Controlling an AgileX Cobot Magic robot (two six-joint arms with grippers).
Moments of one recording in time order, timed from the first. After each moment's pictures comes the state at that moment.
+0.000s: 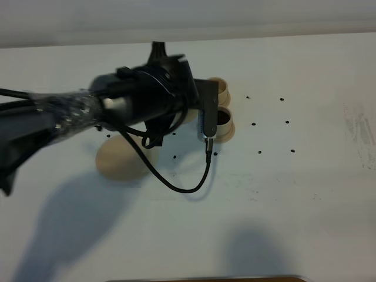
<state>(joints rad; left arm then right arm) -0.76 2.00 -1.45 0.80 0.83 0.33 0.00 0.01 -0.52 0.17 1.11 -0.10</state>
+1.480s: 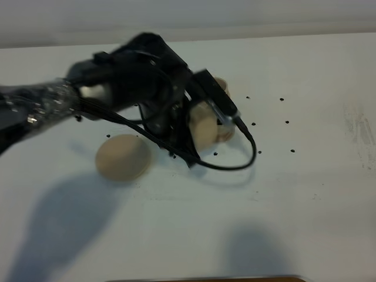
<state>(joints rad) -0.71 1.95 -1.47 0.29 0.90 0.11 0.00 0.01 -0.52 0.17 1.11 -0.10</state>
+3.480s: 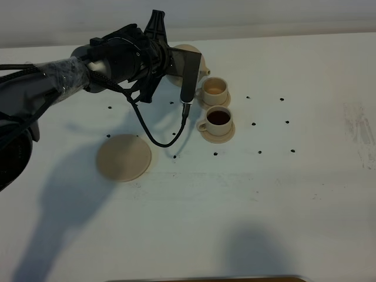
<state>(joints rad) -0.50 2.22 -1.66 0.75 0.35 0.74 0.00 0.01 -0.52 0.17 1.11 -0.10</state>
